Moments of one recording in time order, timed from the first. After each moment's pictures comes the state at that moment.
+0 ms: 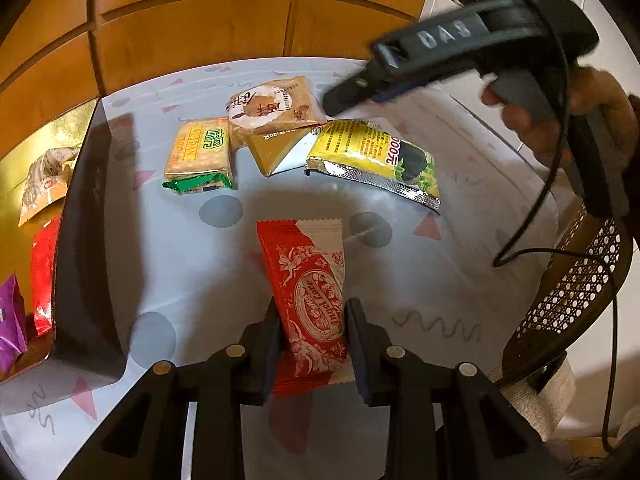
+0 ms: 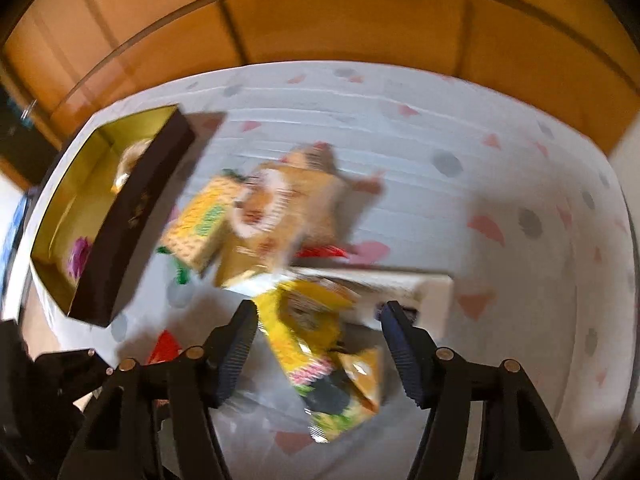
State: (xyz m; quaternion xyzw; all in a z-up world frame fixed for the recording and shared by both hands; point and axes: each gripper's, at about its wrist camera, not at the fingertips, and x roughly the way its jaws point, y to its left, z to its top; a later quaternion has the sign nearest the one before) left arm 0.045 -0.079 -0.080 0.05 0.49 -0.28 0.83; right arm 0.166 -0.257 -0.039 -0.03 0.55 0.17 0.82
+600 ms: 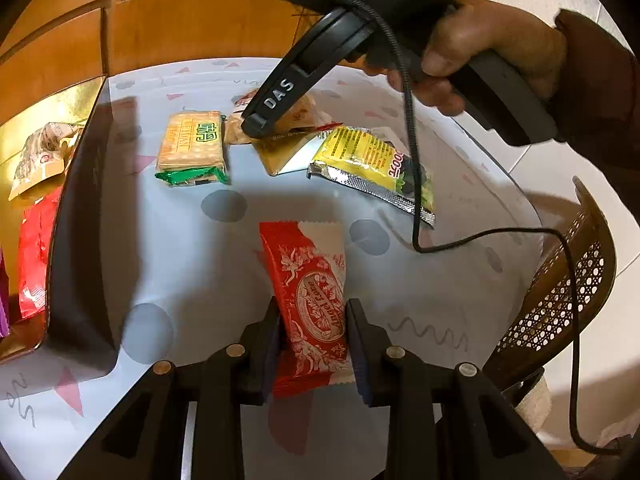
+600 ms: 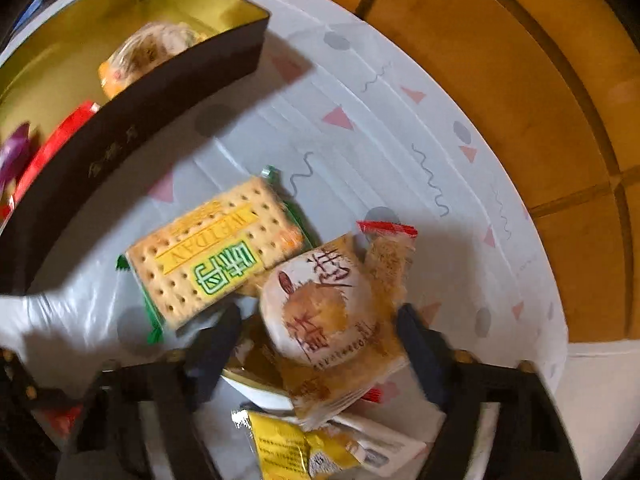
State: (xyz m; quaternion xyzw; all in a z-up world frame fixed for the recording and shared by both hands) left arm 0.048 -0.070 -0.082 0.00 0.49 -0.29 0.82; right arm 0.228 -0.137 -0.072 -0.33 0.55 0.19 0.75
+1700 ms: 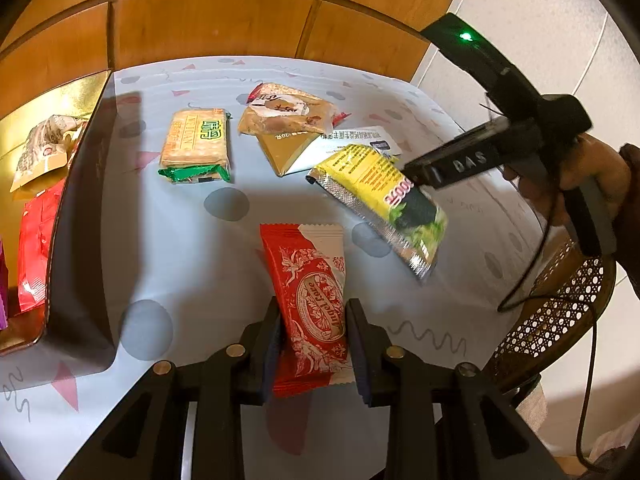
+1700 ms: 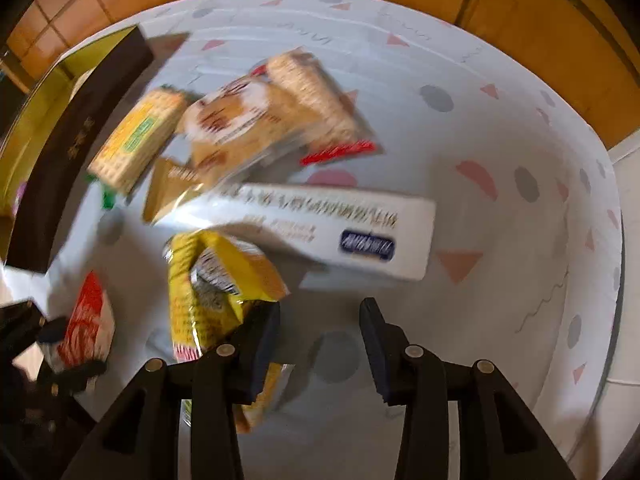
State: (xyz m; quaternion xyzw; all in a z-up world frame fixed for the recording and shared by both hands) left arm 0.049 -0.069 -0.081 -0.01 0.49 -0.28 0.82; right arm 0.169 -0.267 -0.083 -0.10 0.63 0.13 0.76
